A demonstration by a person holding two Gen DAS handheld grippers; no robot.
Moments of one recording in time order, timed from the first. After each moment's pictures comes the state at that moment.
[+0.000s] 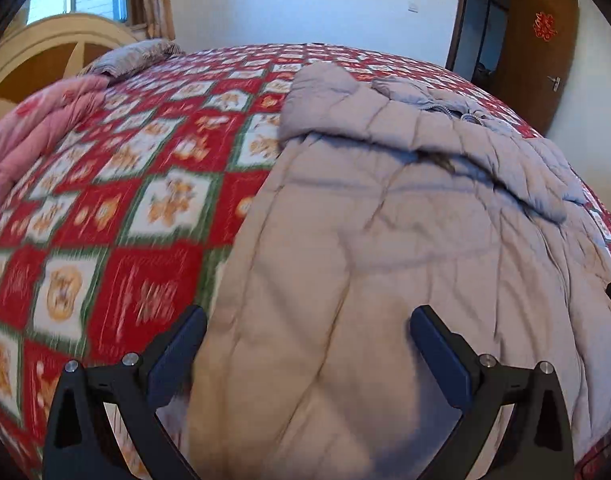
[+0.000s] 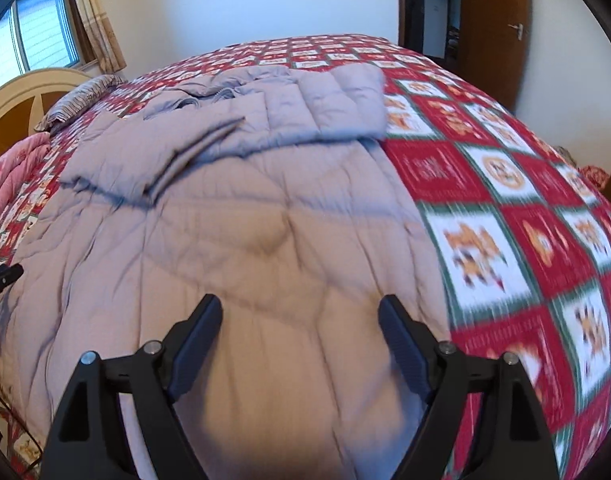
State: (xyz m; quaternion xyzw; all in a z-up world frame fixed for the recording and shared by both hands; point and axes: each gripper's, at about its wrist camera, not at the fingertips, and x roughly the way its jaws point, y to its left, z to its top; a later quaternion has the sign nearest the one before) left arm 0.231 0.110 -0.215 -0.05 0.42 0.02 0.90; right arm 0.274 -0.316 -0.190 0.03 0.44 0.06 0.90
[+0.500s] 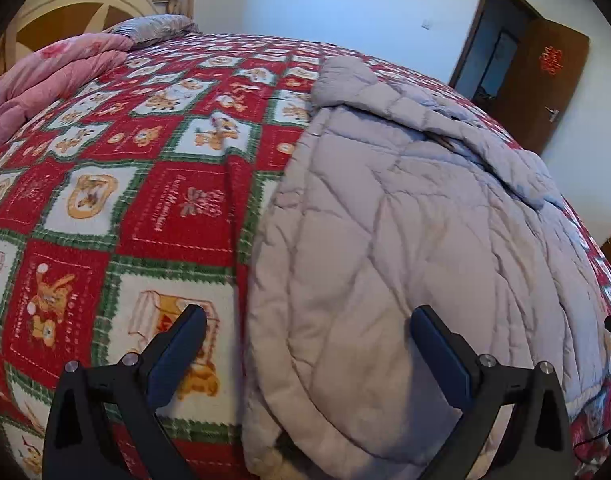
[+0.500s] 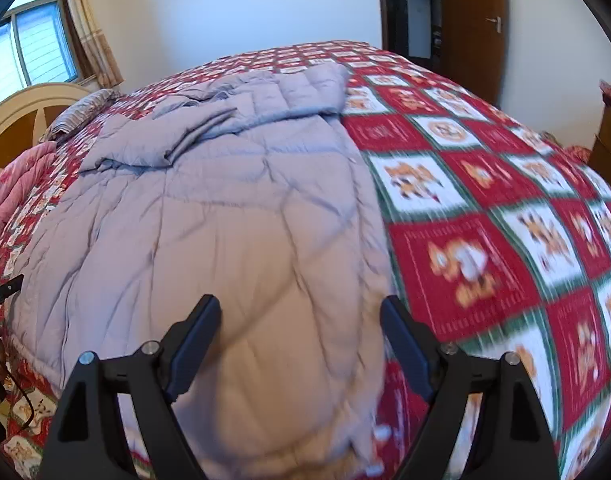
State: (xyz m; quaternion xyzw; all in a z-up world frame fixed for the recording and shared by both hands) left arm 0.174 0.138 -0.233 -0.11 0.41 0.00 0.90; right arm 0.191 -0.339 -0.185 0.05 0.43 0.04 0.90
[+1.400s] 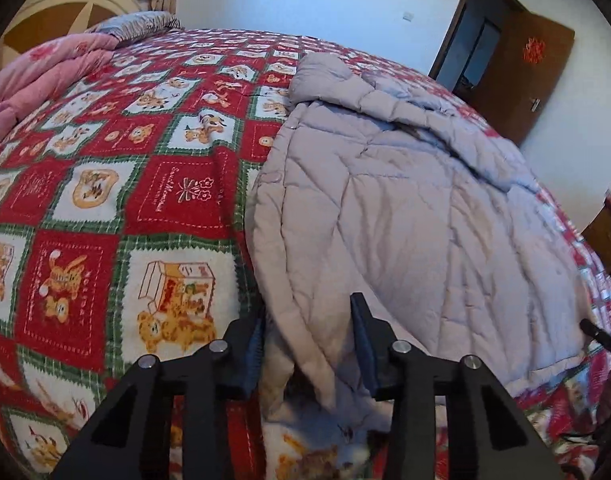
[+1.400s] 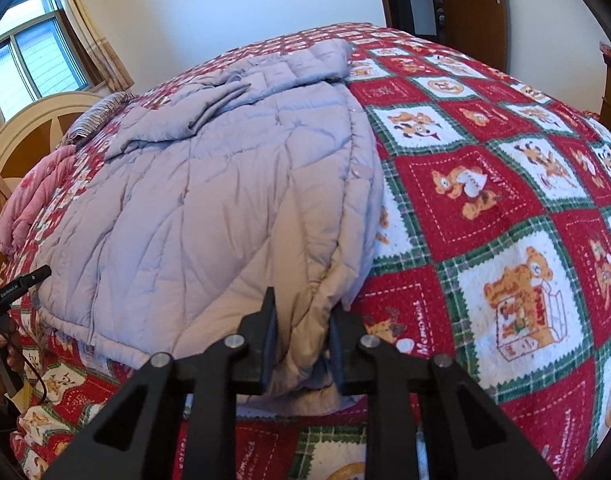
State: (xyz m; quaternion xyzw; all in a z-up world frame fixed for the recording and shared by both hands) left arm 0.146 0.137 -0.210 -0.11 0.42 -0.04 0.90; right arm 0.149 -0.338 -0.194 0.10 0.44 0.08 0.89
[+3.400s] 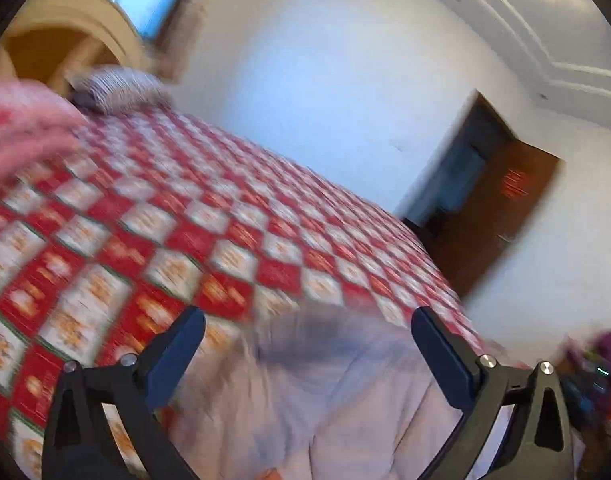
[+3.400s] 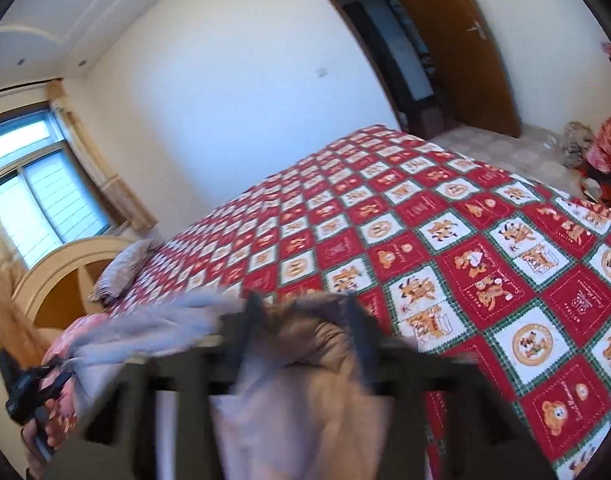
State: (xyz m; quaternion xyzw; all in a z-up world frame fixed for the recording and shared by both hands) left arm 0.354 0.182 -0.054 -0.22 0.22 -0.03 0.95; right arm 0.381 -0.370 -0.041 0.23 0.26 0.09 0.93
